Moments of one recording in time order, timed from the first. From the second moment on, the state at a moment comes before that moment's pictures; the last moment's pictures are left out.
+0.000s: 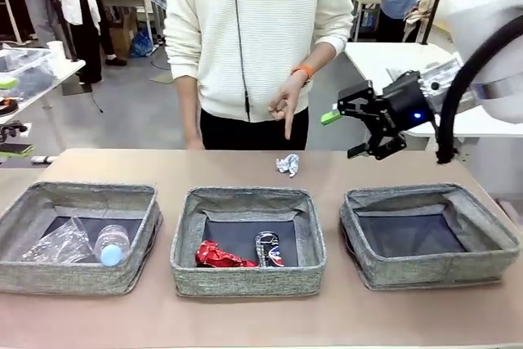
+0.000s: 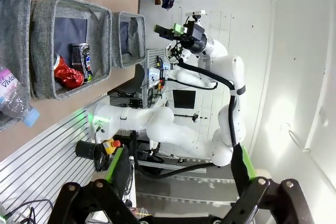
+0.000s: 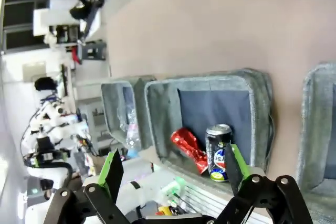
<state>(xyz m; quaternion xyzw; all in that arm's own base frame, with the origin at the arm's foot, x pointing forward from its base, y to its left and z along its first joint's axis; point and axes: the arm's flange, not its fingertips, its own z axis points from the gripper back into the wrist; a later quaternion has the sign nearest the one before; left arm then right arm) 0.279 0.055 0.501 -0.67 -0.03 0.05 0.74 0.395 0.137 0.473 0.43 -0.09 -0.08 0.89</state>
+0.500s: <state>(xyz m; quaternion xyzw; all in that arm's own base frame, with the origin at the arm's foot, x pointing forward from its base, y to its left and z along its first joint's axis) 0.279 0.055 0.501 -0.67 -0.03 0.05 0.74 0.499 0.157 0.420 0.31 -0.08 0.03 0.95</state>
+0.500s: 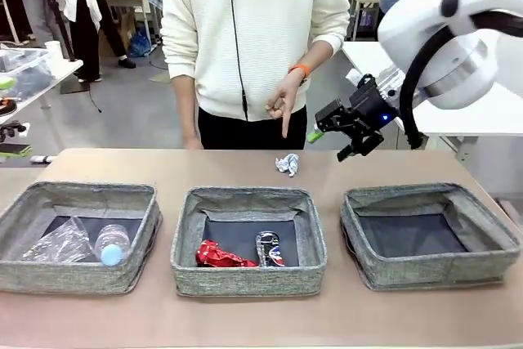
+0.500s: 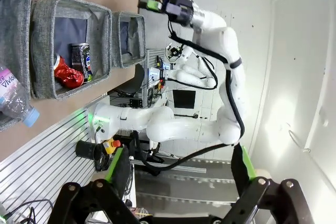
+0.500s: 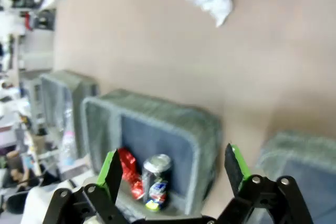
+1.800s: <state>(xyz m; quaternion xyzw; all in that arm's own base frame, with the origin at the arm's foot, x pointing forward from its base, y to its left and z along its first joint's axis) 0.279 0.055 0.501 -0.67 -0.03 0.05 0.74 0.618 0.226 0.284 0.29 -0.21 0.03 0.93</state>
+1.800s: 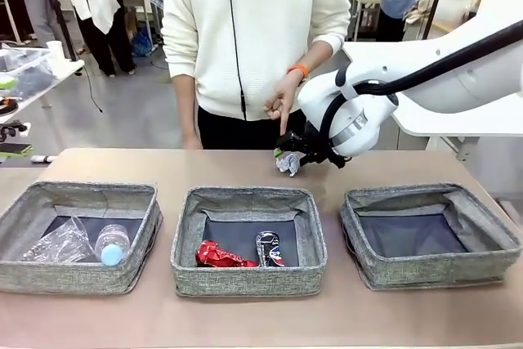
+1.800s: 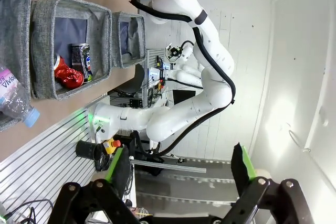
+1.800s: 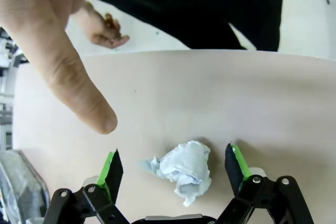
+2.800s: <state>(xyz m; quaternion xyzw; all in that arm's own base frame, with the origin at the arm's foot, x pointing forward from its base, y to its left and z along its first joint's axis) 0.279 0.055 0.501 -0.67 -0.03 0.05 0.74 0.617 0.222 0.278 0.29 -0.19 0.04 0.94</state>
